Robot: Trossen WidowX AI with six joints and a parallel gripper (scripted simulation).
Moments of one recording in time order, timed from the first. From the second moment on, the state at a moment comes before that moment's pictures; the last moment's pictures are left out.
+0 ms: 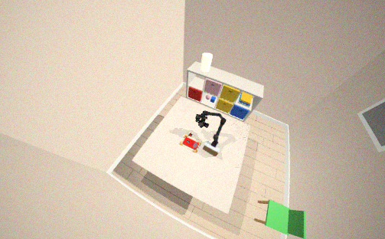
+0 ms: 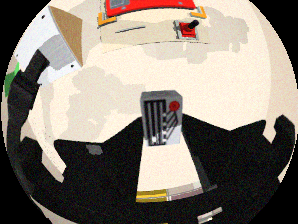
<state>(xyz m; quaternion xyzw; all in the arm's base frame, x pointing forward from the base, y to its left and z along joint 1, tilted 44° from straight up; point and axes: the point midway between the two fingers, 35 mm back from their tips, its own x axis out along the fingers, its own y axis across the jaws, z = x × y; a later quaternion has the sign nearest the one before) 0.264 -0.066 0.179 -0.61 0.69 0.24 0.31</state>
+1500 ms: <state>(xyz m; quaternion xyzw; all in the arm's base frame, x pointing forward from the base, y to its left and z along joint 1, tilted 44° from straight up) 0.321 -0.002 0.079 -0.47 0.73 0.01 0.50</state>
